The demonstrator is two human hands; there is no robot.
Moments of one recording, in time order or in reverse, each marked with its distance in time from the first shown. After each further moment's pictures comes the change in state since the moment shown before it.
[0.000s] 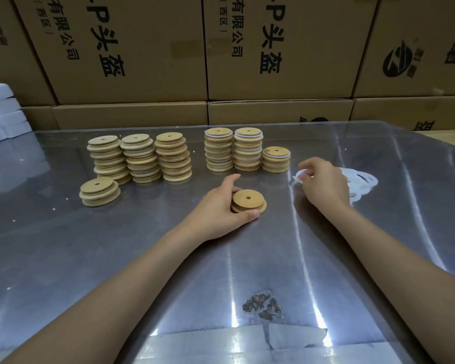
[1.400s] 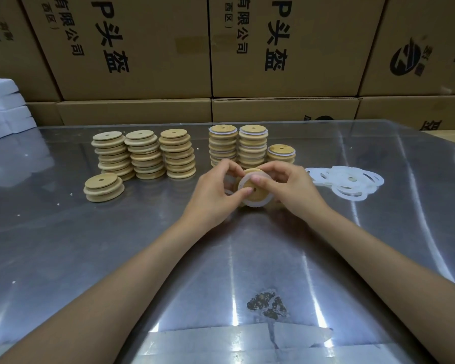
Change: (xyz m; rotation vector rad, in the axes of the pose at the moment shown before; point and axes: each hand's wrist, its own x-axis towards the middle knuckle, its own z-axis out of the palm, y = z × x) left_hand -0.002 0.005 -0.011 -0.189 0.351 0.180; right_hand -0.037 -0.042 0.013 0.622 -0.359 -0.301
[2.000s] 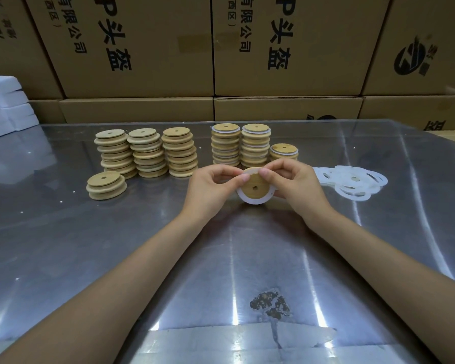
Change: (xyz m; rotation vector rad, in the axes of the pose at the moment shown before) left_hand 0.002 0.001 -0.003 -0.357 0.095 -0.257; right_hand -0.004 -0.004 0.003 0.236 0.066 0.069
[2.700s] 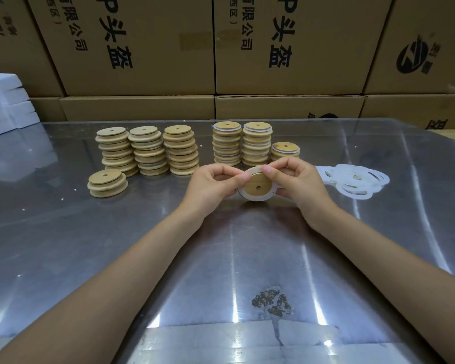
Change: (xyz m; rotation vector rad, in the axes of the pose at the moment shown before) left_hand 0.000 0.004 -0.004 -0.104 -0.073 -0.169; right_hand -0.002 -0.006 0.001 0.127 0.015 0.092
